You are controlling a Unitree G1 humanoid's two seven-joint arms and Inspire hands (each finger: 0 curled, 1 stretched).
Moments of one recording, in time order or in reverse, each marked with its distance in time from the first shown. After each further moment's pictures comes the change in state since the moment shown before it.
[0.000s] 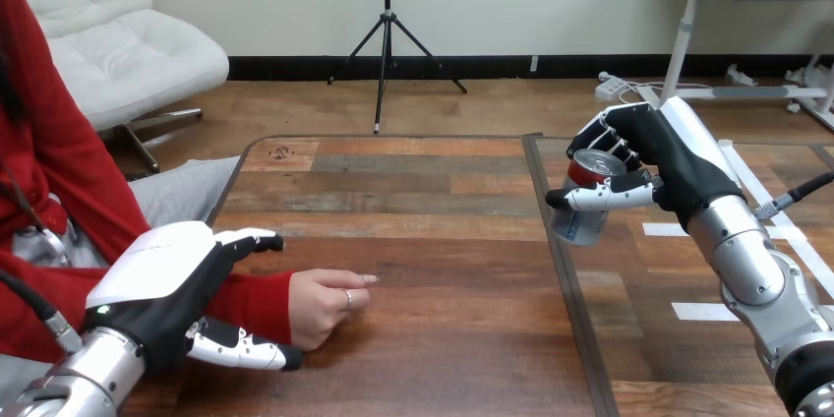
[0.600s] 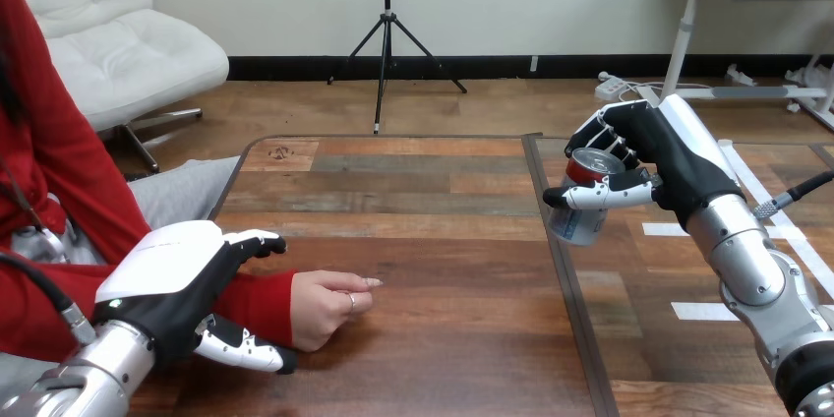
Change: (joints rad) left arm -0.038 0.006 -0.049 0.015 0.049 0.061 0.001; right arm 0.000 0.000 0.000 0.000 0.001 -0.019 0.000
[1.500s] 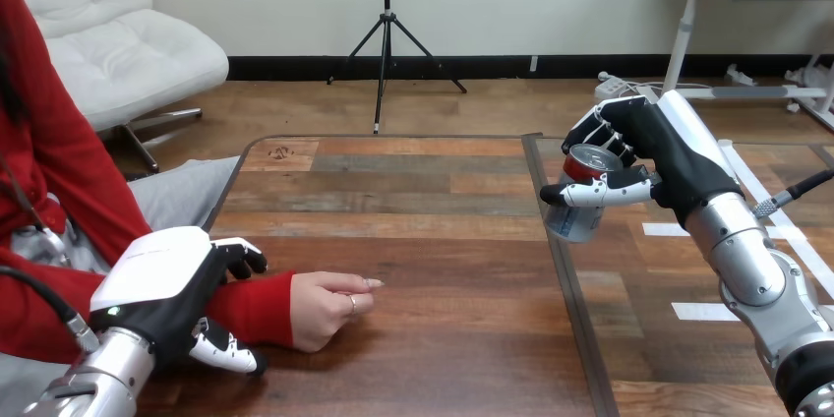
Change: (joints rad) left arm -0.043 -0.010 -0.055 0.160 0.030 0.015 0.176; right arm 0.000 0.000 -0.001 0.000 0.004 -0.027 0.000
